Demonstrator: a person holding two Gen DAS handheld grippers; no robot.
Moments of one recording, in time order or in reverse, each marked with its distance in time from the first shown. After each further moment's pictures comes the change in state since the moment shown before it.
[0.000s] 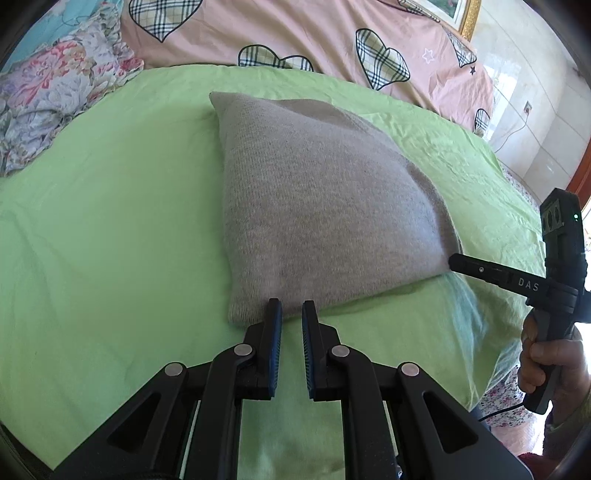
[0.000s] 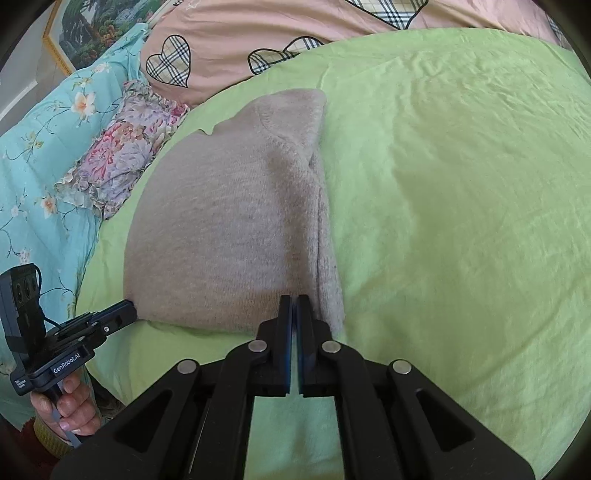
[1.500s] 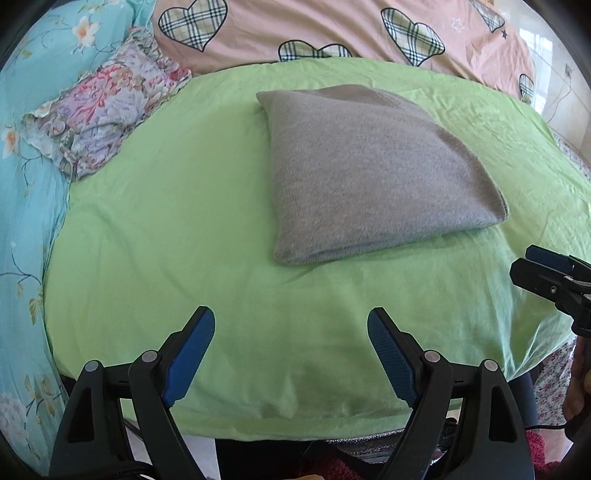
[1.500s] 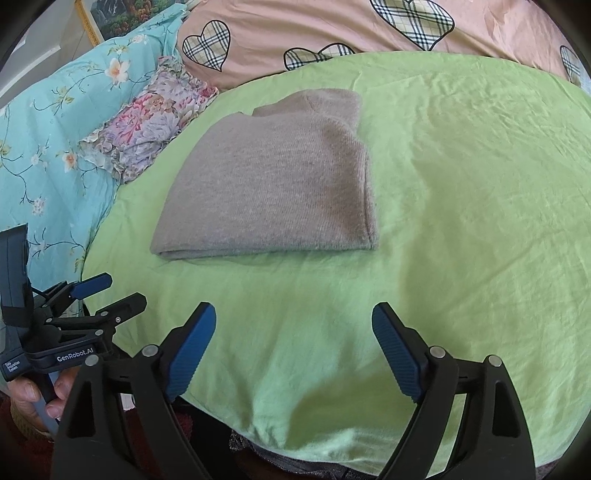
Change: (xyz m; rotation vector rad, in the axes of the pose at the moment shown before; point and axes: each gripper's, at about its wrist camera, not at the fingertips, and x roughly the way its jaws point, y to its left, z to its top) left arm -0.030 -0.022 -0.020 0.057 0.046 0.315; right arm -0.033 0.039 -0.033 -0.105 -0.006 -0.027
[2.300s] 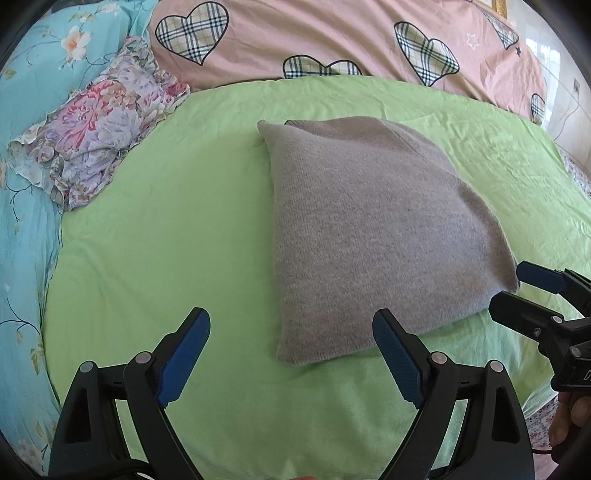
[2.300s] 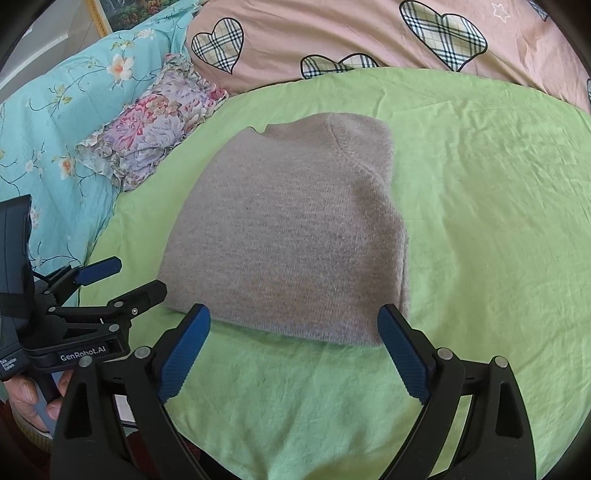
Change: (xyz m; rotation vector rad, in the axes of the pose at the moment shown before) left arm 0.016 0.006 0.066 -0.030 -0.022 0.004; right arm 0.025 0.017 0.061 -0.063 0.014 -0.003
